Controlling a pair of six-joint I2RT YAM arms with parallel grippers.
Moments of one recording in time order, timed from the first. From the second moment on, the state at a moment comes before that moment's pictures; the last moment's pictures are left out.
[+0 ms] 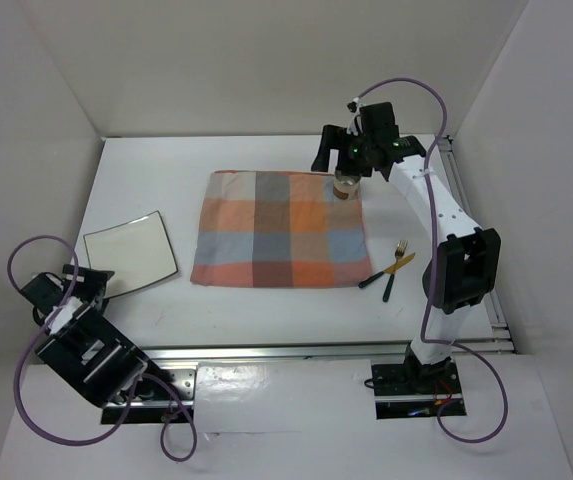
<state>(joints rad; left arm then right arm) 0.96 1.21 0.43 -0.10 0.44 -0.63 0.28 1.79 1.74 -0.64 -0.25 0.34</state>
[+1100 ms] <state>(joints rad) 0.91 1.40 0.42 0.22 0.60 -0.72 0.31 1.84 1.74 -0.64 -0.25 0.34</state>
